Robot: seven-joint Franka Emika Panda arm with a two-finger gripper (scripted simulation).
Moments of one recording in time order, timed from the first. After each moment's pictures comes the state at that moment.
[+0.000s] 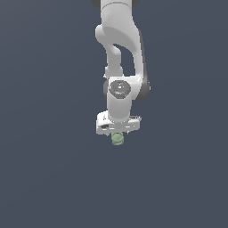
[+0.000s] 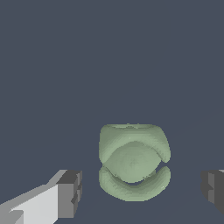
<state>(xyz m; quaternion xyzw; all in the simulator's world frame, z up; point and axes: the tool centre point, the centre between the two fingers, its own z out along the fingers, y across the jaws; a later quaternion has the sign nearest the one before) 0.016 0.018 0.090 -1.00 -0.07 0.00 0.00</state>
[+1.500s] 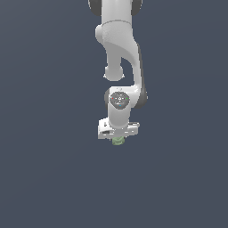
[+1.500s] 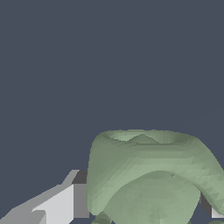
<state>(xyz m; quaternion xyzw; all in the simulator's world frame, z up) 0.015 0.020 0.041 -1.00 -0.07 0.00 0.00</state>
